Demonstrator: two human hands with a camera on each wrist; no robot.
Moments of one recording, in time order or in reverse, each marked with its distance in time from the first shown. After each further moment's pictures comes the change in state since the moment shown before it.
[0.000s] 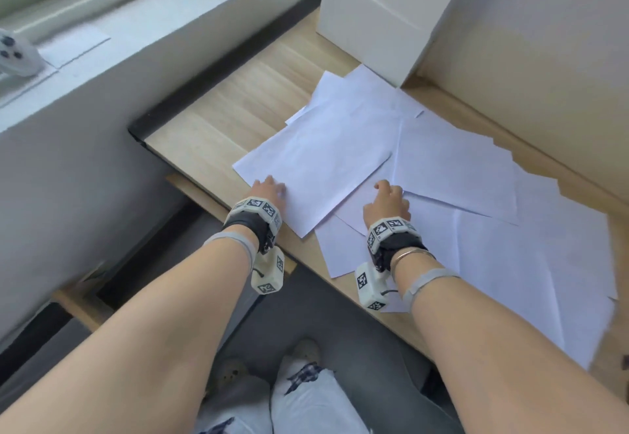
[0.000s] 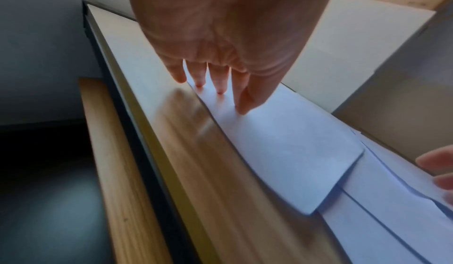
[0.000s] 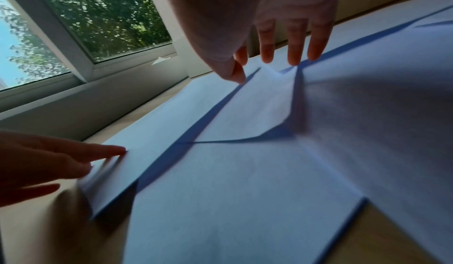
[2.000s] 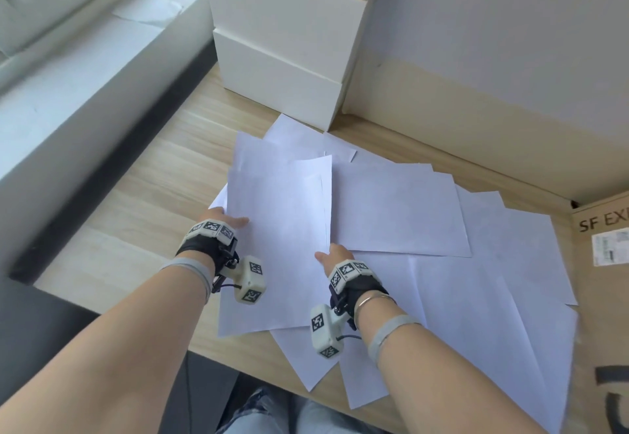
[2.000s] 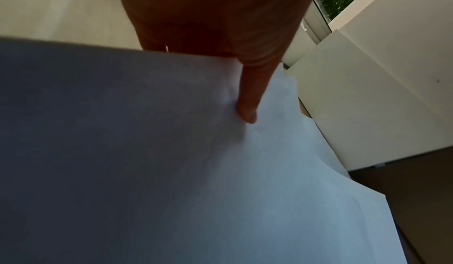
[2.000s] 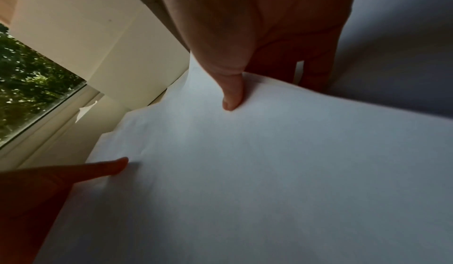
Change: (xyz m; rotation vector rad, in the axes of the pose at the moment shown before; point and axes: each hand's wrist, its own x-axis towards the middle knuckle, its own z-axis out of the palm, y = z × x) left_hand 0.131 0.077 -0.074 -0.393 -0.096 -0.286; right_hand 0.085 -0.004 -0.024 0.292 -0.492 0.262
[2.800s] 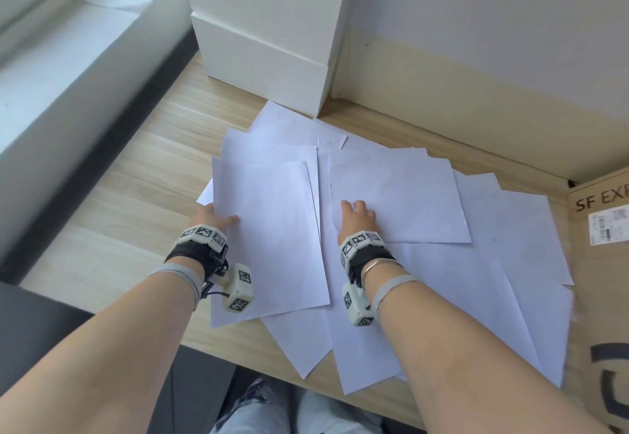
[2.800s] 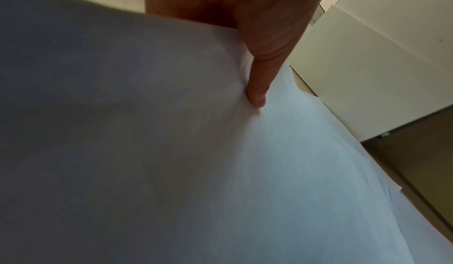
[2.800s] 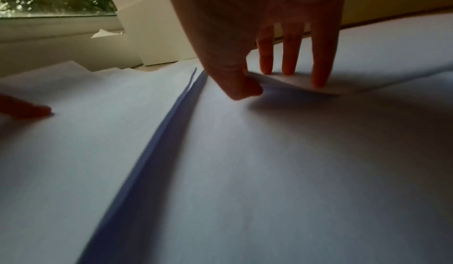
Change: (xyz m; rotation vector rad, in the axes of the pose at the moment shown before) left_hand -0.008 -0.011 0.016 -0.052 0.095 0.112; right_hand 0.026 0.020 -0.037 -0.405 0.326 -0.127
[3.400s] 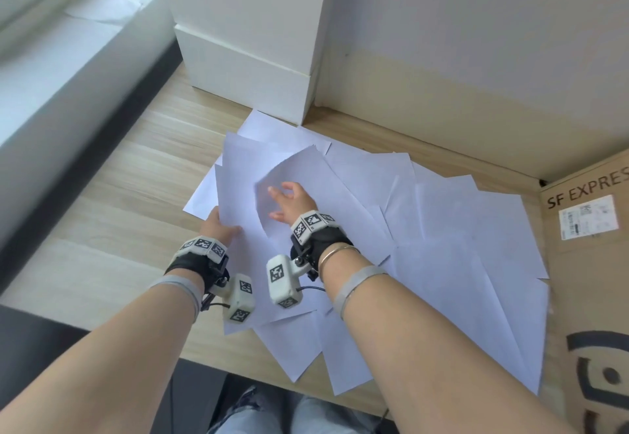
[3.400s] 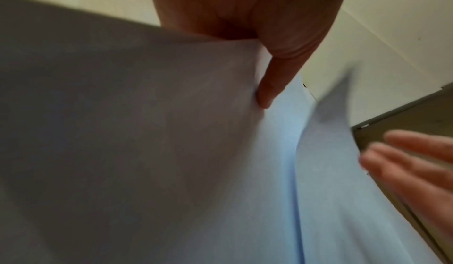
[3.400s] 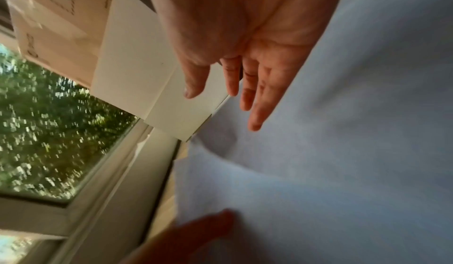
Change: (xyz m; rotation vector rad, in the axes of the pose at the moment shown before) left_hand -0.013 0.010 0.025 -0.183 -0.088 0.133; right_hand -0.012 -0.084 -0.032 1.049 -0.135 0.006
